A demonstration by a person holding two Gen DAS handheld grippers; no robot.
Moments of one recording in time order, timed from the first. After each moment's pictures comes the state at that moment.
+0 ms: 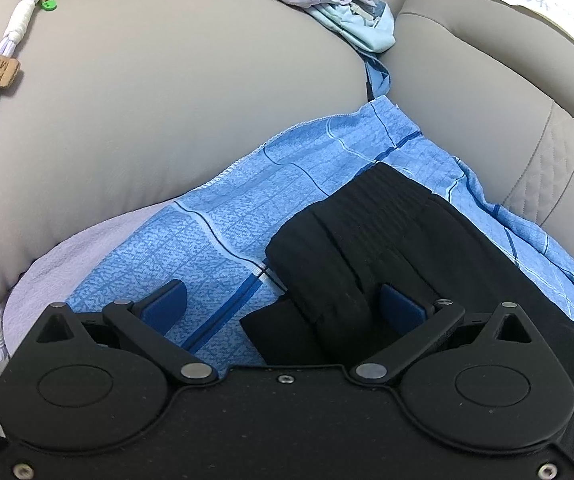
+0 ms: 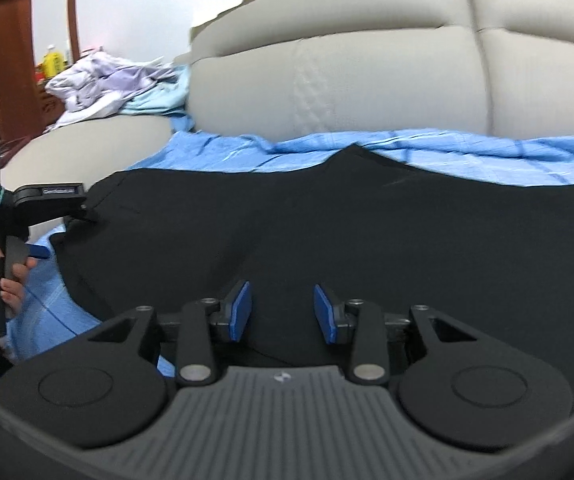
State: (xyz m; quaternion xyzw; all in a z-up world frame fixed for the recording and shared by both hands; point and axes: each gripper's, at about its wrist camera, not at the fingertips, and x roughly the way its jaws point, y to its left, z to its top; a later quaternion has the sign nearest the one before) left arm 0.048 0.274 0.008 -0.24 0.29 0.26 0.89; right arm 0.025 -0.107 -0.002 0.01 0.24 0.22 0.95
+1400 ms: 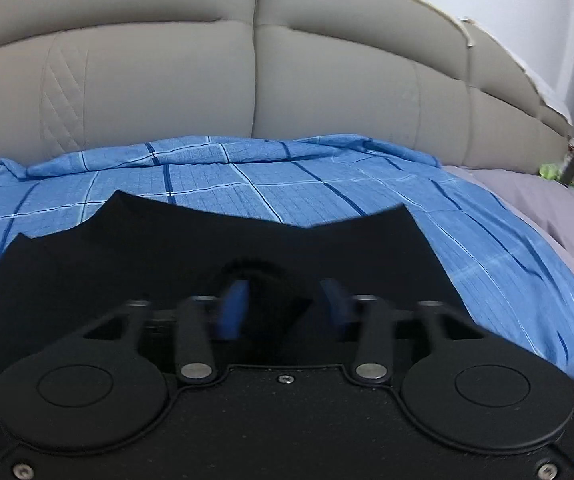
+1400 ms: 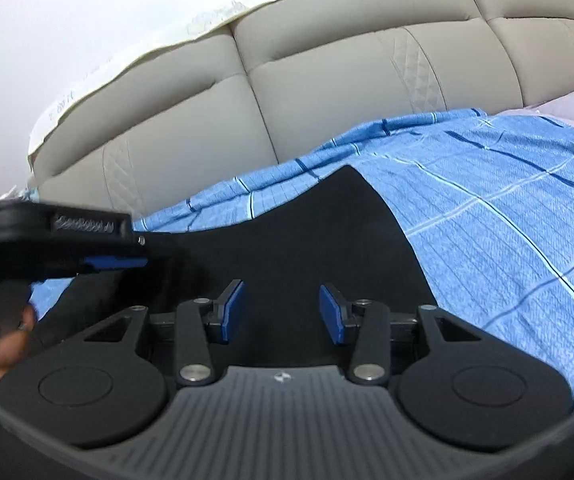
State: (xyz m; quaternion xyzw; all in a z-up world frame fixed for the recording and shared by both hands) left arm 0.067 -0.074 0.079 -0.01 0.31 -0.19 0.93; right arm -0.002 -0.273 0.004 0.17 0.20 0.02 0.96
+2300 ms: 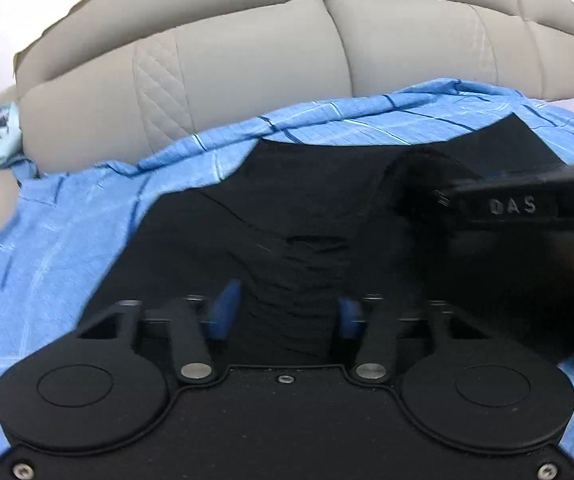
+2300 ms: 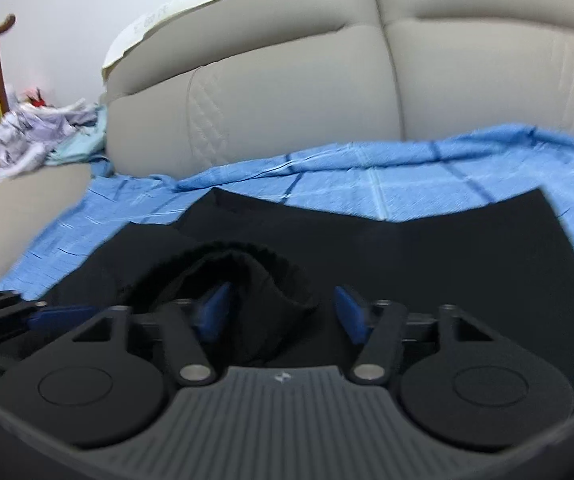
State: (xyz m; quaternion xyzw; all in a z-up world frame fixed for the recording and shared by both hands) left arm 0.064 -0.007 0.034 0.12 0.31 -0.06 0.94; right arm 0.099 -0.196 0.006 0.08 0.25 0.17 0.95
